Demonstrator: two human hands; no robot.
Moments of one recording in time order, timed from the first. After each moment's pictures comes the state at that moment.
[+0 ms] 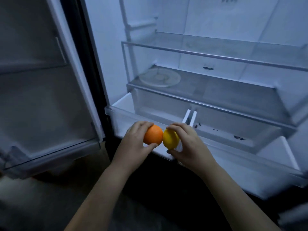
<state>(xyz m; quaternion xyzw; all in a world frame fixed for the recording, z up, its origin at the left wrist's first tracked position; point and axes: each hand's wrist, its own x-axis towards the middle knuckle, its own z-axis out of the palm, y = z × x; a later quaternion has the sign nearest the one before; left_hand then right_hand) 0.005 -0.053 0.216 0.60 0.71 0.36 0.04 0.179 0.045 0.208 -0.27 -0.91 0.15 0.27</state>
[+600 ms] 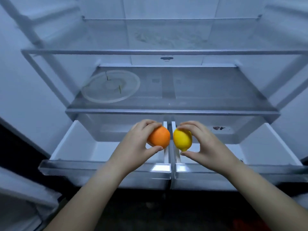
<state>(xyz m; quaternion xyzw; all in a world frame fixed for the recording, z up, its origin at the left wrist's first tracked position) -0.034 0.147 0.205 0.79 0.53 0.26 0.15 0.207 0.164 0.198 -0.41 -0.85 0.18 0.27</state>
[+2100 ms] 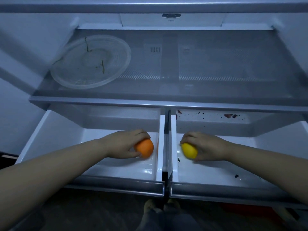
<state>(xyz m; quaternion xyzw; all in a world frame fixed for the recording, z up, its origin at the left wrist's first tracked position) -0.079 0.248 0.090 0.88 0.42 -0.08 0.22 0.261 0.279 0.057 -0.33 -0.91 0.24 -0.06</state>
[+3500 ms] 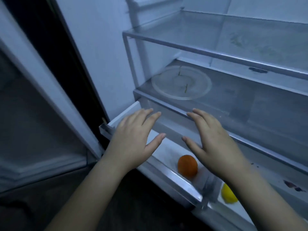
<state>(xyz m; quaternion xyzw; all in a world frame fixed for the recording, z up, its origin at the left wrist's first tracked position) -0.084 0.098 0.236 0.60 0.78 0.15 -0.08 0.099 0.217 0.237 -0.29 -0.93 0.12 0.19</state>
